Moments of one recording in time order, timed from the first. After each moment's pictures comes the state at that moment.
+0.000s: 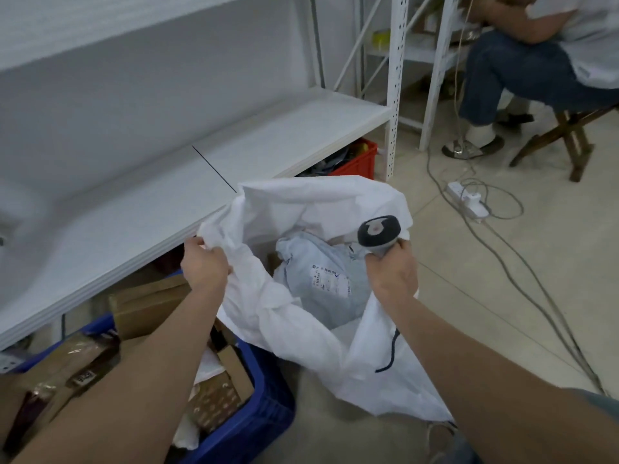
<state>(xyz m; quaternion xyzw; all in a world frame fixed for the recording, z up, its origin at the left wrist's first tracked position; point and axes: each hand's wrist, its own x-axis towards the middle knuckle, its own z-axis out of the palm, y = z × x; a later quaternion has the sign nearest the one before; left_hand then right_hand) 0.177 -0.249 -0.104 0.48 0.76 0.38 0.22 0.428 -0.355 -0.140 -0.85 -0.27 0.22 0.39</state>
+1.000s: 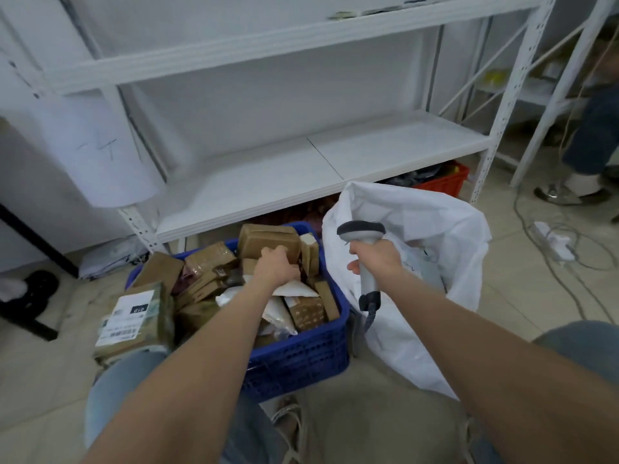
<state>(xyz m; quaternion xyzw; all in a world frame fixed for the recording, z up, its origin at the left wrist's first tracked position) 0.034 -0.405 -0.074 0.64 0.73 0.04 0.23 0.228 -0.437 -0.058 -0.69 -0.37 0.49 0.38</state>
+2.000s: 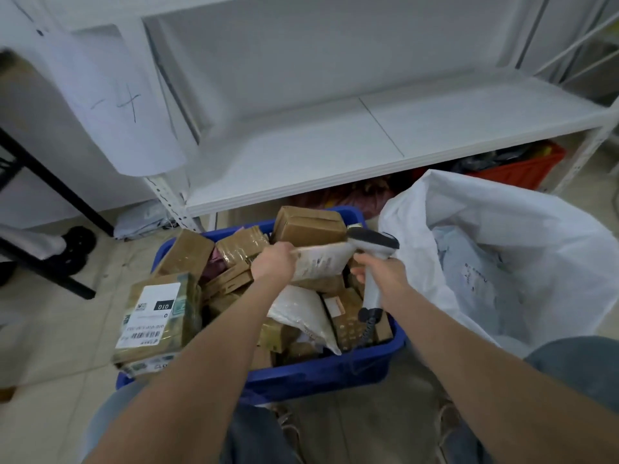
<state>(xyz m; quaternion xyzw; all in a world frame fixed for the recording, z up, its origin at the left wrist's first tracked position) -0.063 -0.335 -0.131 0.58 0.79 0.06 0.15 0.132 -0.345 -0.135 -0.64 -0.26 0.61 0.38</state>
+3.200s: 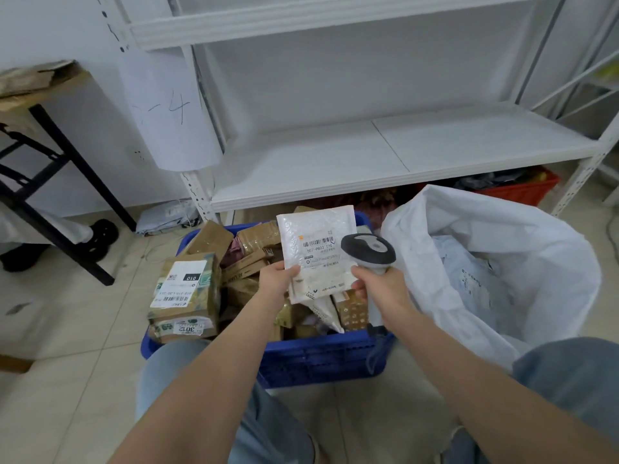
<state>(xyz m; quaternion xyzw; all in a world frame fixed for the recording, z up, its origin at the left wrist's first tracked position) -0.066 -0.431 -0.123 0.22 0.71 0.46 0.49 0.122 -0.442 -0.104 -0.62 -0.38 0.56 0.41</state>
